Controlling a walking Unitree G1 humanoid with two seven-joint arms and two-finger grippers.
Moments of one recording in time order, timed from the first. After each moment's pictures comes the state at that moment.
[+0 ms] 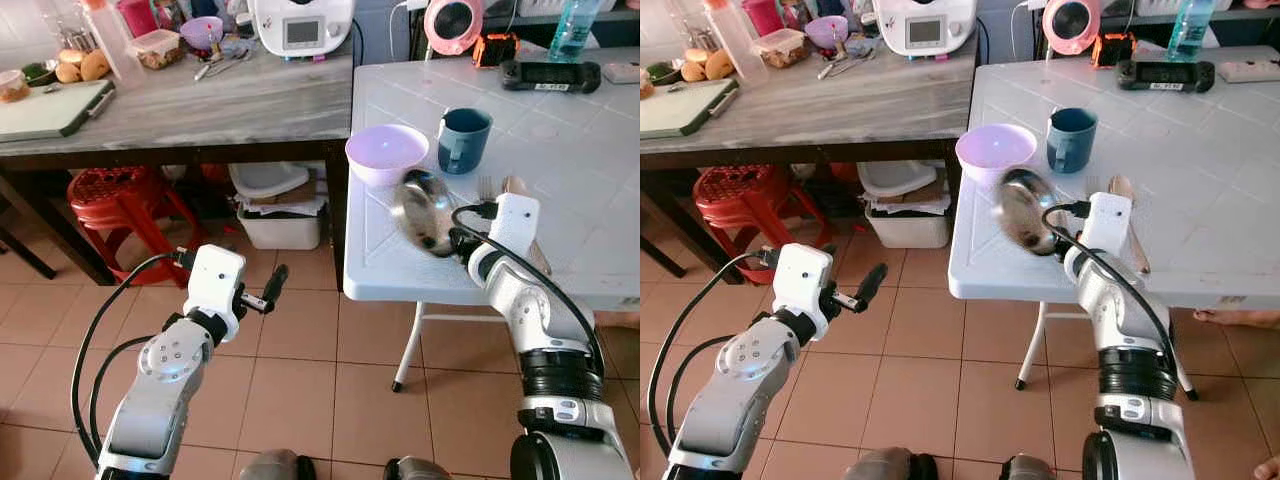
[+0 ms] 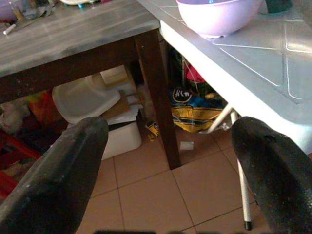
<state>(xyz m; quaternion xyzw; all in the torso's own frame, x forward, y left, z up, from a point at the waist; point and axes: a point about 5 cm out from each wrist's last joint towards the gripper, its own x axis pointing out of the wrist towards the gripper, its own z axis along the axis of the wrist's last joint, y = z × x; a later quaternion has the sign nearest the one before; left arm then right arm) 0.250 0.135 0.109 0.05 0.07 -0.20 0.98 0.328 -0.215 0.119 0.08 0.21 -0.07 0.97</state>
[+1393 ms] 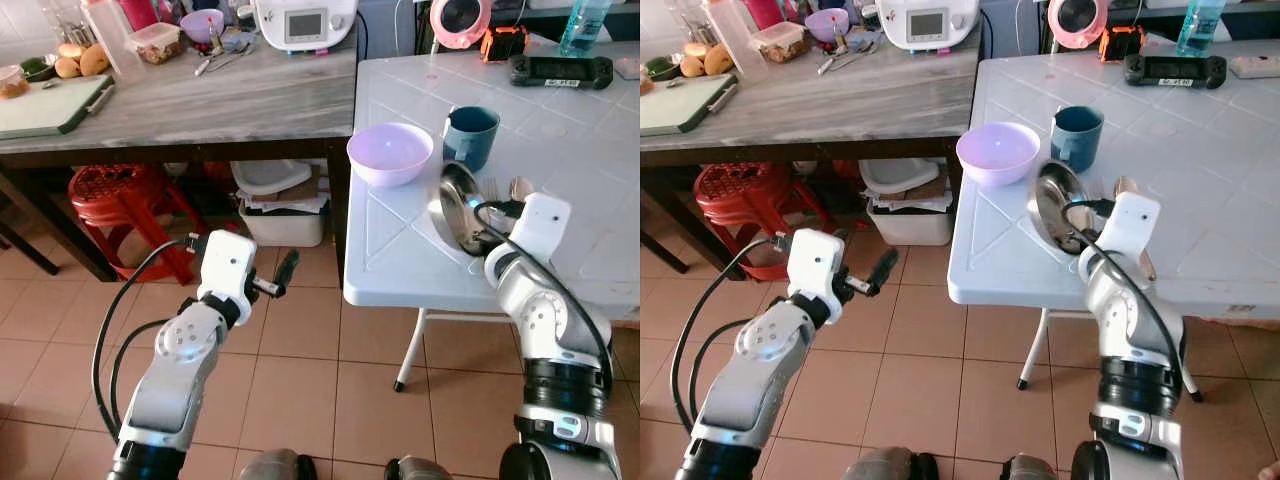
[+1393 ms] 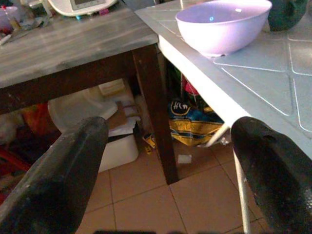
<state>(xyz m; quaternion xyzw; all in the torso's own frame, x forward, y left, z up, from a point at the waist) 0.270 0.122 0.114 0.04 0.04 -0.20 0.98 0.317 -0.221 0.137 0.11 0.20 -0.15 0.96</state>
